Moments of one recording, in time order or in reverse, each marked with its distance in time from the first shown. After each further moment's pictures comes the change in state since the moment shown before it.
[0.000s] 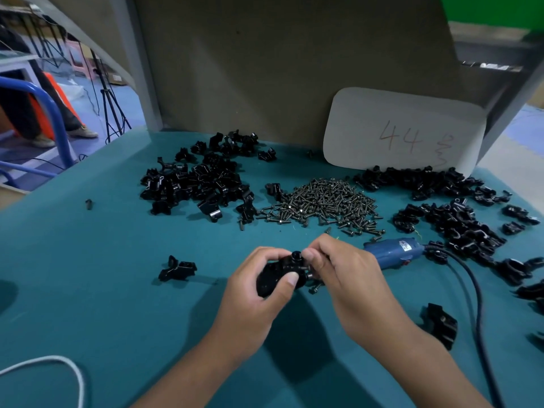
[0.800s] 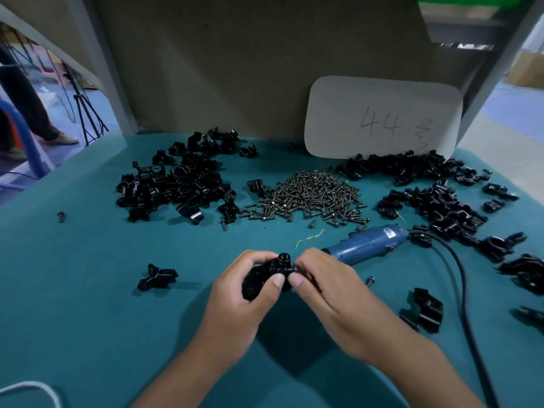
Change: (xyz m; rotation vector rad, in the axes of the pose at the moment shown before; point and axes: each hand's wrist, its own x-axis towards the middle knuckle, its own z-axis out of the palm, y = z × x) left_hand -0.001 0.000 0.002 0.027 -0.048 -0.019; right_hand -0.022 0.024 0.002 -0.027 -0.190 -0.018
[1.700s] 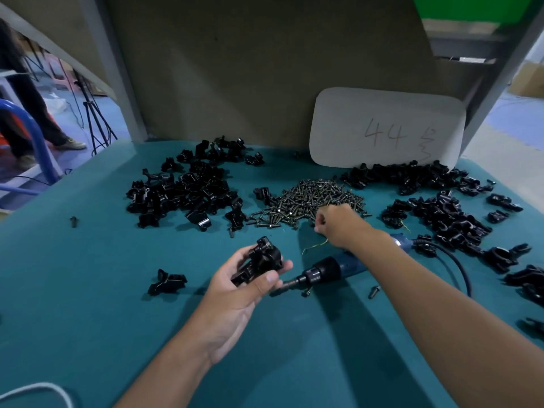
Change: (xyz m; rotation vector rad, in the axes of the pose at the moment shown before) left_hand 0.014 0.009 -0.015 -0.784 -0.032 -0.378; right_hand 0.132 0.100 -0.021 -0.380 -0.174 0.494
